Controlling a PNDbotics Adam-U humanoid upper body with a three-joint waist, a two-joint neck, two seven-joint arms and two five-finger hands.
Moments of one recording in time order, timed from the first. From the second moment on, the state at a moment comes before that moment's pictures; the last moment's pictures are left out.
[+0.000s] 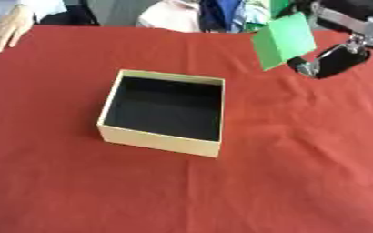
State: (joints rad) left arm -0.10 0.13 0.26 -1.98 0.01 -0.35 0.05; right arm -0.95 -0.67 0.38 -1.71 0.78 0.22 0.59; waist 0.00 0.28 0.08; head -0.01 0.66
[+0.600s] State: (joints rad) left arm -0.10 0.12 0.25 -1.98 0.01 -0.35 0.04; right arm -1.01 -0.38 0.39 -1.60 0.97 0.19 0.61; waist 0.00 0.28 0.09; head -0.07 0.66
